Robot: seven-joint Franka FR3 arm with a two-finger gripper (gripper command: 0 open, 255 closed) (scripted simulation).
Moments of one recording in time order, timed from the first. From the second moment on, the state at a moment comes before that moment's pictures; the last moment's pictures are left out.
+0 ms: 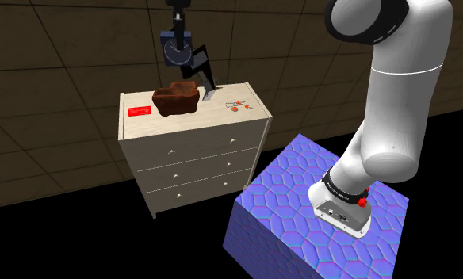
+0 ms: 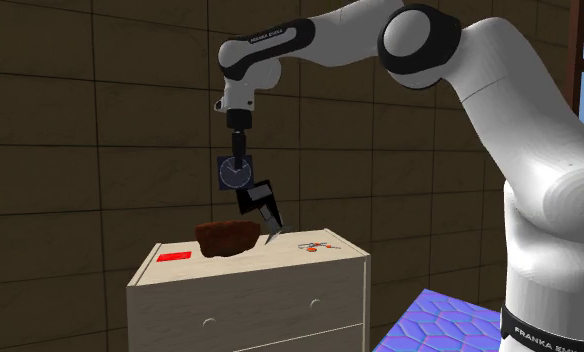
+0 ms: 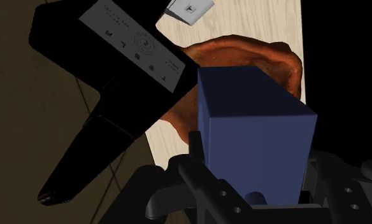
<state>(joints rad) 0.23 0.42 -0.08 -1.24 0.04 1.67 -0.71</state>
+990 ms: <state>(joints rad) 0.24 0.41 -0.08 -1.44 0.04 1.87 -0.72</state>
